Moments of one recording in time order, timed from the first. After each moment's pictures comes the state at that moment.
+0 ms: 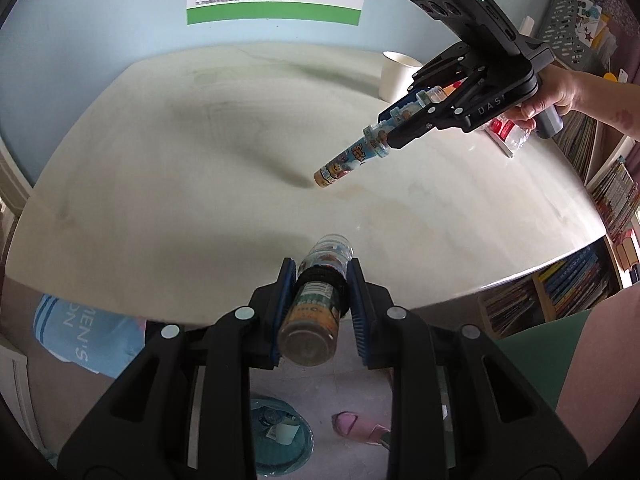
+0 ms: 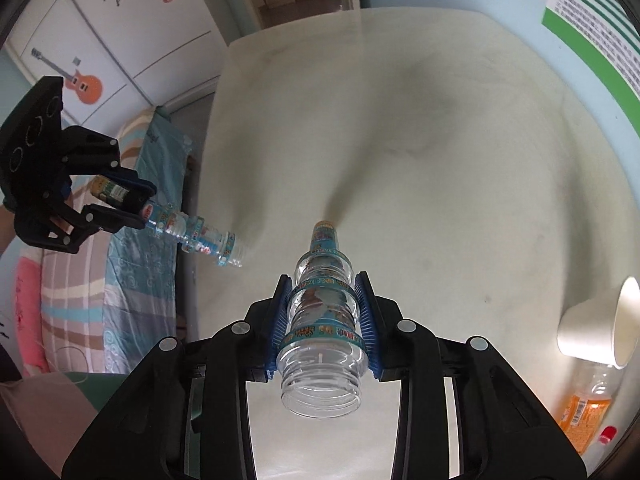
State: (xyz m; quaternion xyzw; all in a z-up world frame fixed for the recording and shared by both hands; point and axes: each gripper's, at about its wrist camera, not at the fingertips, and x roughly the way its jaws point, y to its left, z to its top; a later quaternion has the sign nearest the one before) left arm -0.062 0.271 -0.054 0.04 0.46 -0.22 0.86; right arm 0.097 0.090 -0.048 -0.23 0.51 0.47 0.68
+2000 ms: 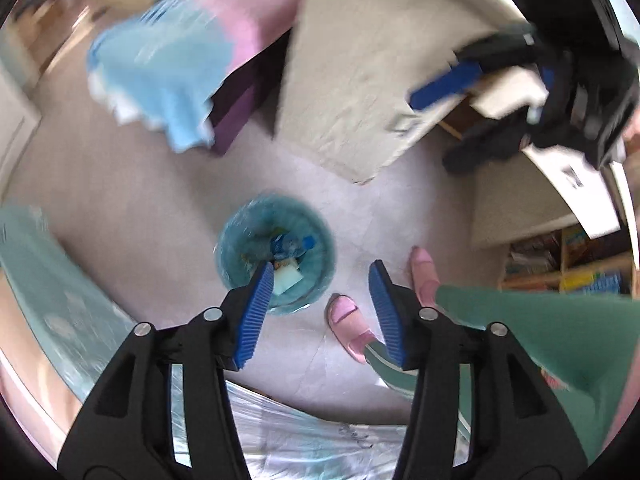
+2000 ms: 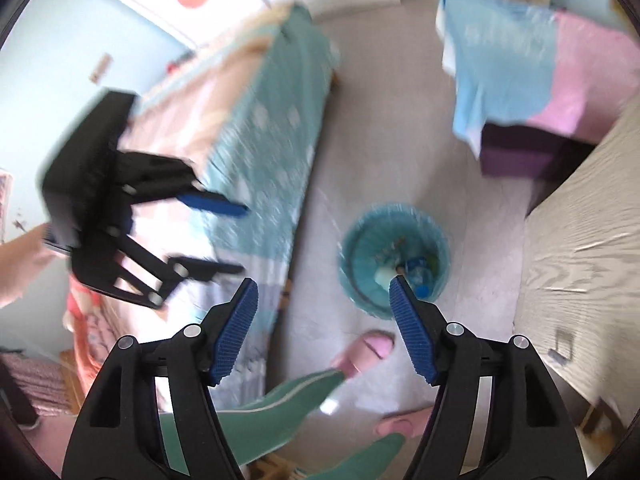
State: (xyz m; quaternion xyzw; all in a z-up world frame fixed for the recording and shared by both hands) left arm -0.293 0.441 -0.219 -0.10 0.59 -0.05 0.80; right arm -0.143 0.357 -0.201 -0.24 0.57 0.62 0.49
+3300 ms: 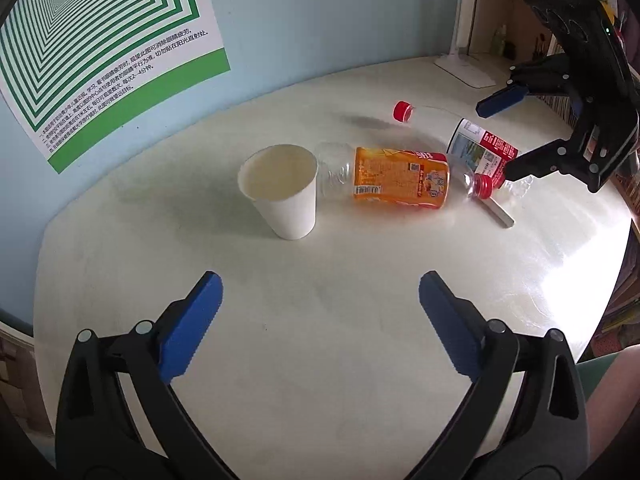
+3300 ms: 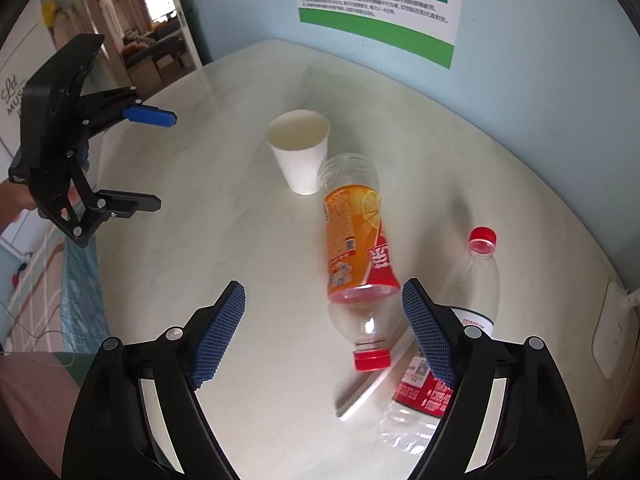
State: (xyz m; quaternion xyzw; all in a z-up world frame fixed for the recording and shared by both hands) left arm 0.118 0.017 -0.023 0.22 0.44 -0.31 0.82; right arm 0.118 -0.228 -0.004 -0.11 0.49 0.26 0.83
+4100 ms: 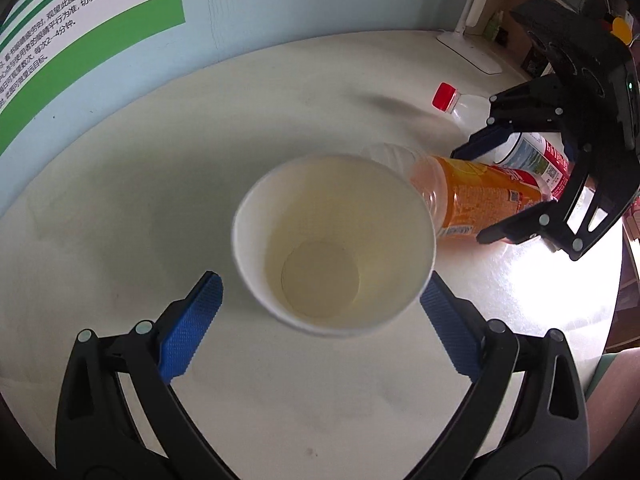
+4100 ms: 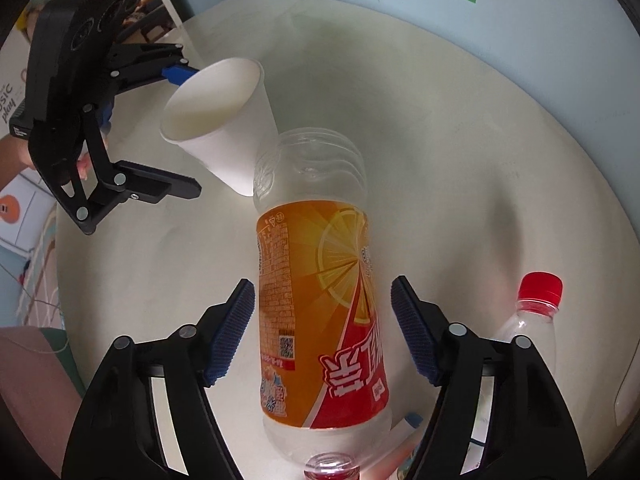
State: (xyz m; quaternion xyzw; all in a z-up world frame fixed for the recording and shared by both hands) left arm 0.251 -0.019 -0.100 0.19 0.49 -0.40 0.75; right arm 0.224 -0.198 -0.096 -0.11 0.57 0.27 0.77
